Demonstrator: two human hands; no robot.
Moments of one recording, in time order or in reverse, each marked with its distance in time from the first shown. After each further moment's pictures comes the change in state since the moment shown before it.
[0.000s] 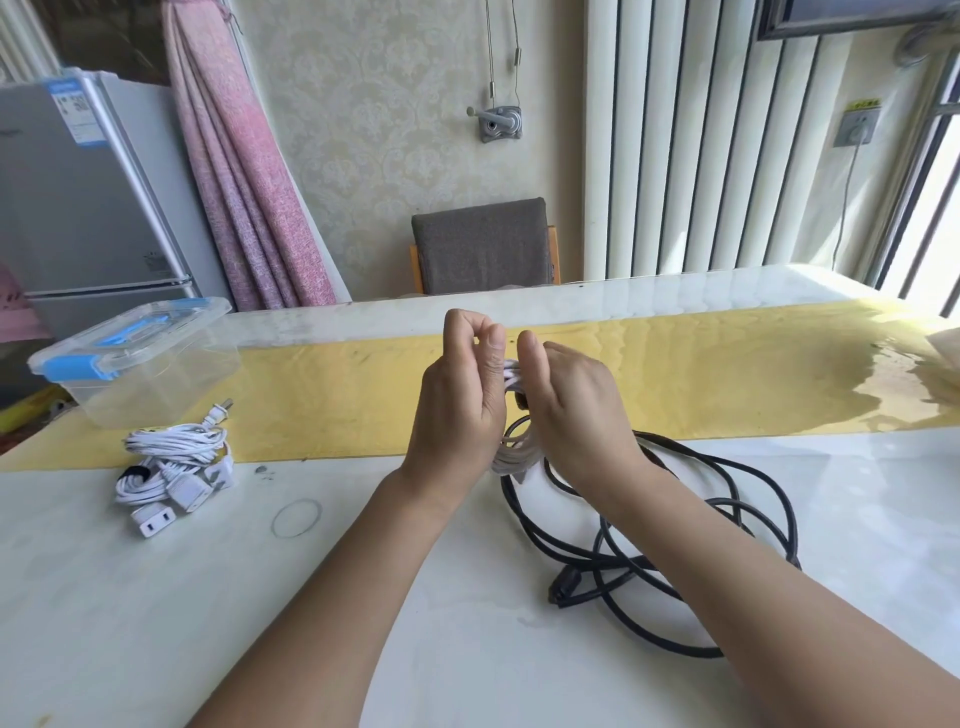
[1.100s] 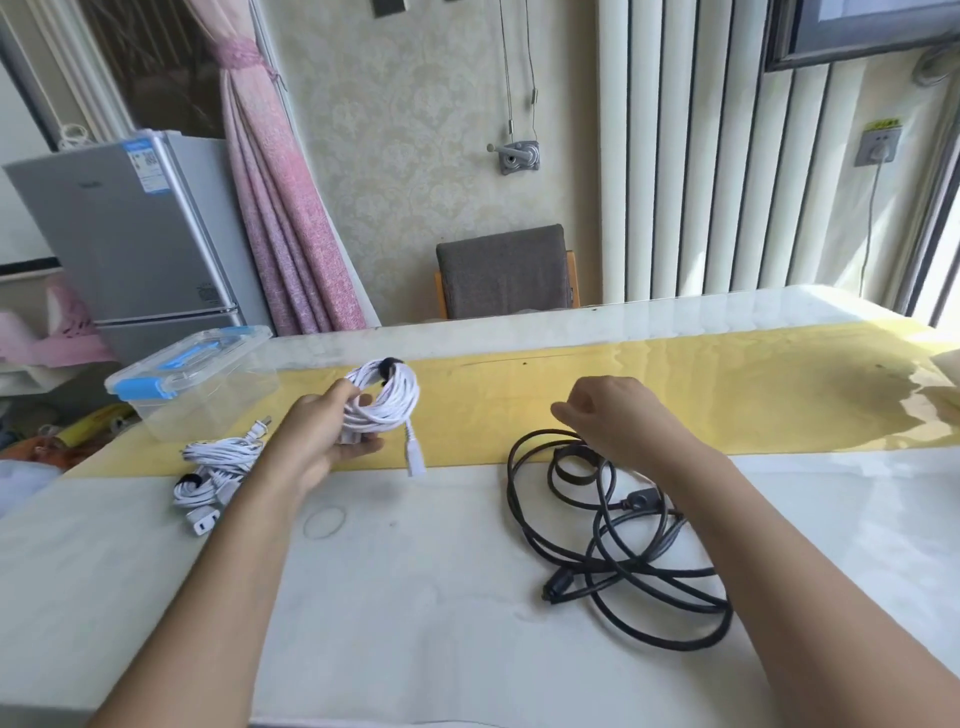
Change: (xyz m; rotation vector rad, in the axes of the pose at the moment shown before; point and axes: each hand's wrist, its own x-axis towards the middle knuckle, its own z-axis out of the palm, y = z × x) left_hand 0.020 -0.050 -0.097 -0.260 0.102 -1.108; right_hand 0.012 0.045 -0.038 -0.256 -0.436 0.271
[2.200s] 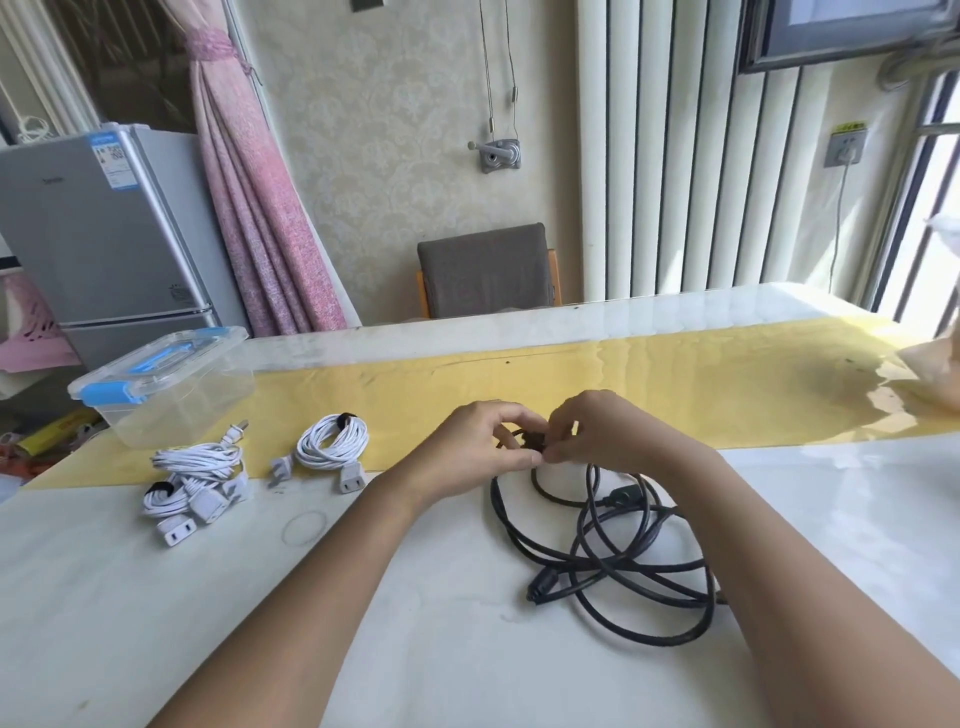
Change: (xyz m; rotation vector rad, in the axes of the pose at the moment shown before) left_hand -0.040 -0.024 0.092 0.721 -0.701 0.540; right_hand 0.001 0.014 0.002 0.041 -0.246 -0.062
